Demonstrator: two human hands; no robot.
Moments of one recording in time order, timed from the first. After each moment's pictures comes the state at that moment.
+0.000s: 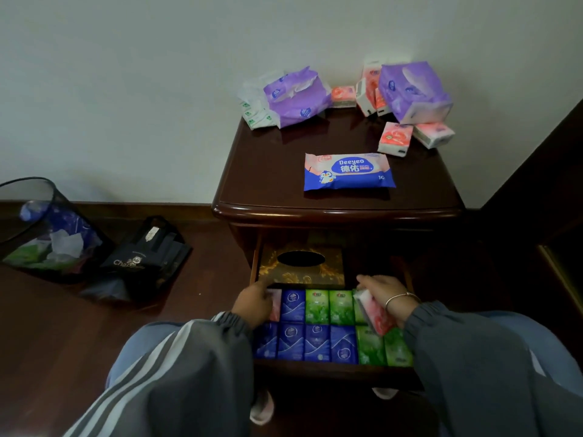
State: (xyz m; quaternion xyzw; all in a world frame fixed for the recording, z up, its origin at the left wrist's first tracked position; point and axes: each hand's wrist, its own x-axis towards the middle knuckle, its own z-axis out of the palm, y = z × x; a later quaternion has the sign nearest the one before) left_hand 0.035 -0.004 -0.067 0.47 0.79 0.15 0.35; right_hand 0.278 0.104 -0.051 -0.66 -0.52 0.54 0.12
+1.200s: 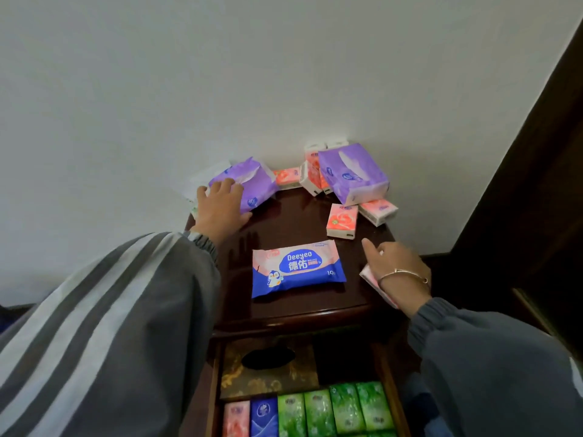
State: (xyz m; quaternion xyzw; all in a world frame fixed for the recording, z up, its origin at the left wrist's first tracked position) left_hand -0.010 0.275 0.123 0.63 0.76 0.01 -0.15; right_hand 0.299 0.263 0.070 -0.73 -0.66 0.14 0.15
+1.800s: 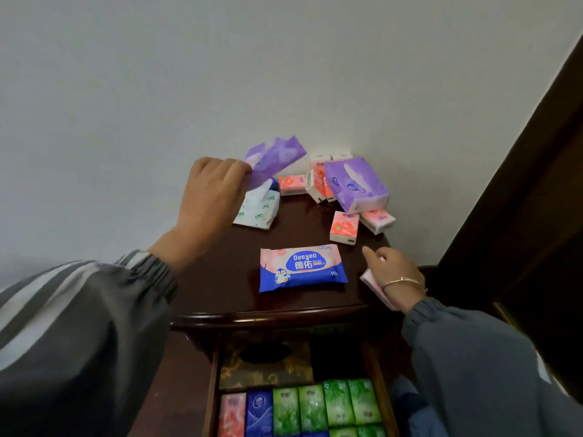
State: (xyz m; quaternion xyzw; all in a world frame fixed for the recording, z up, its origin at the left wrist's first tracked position) left_hand 0.006 0.198 0.198 0.70 0.56 0.29 -0.34; right_hand 0.304 0.254 0.080 -0.70 -0.65 0.20 0.19
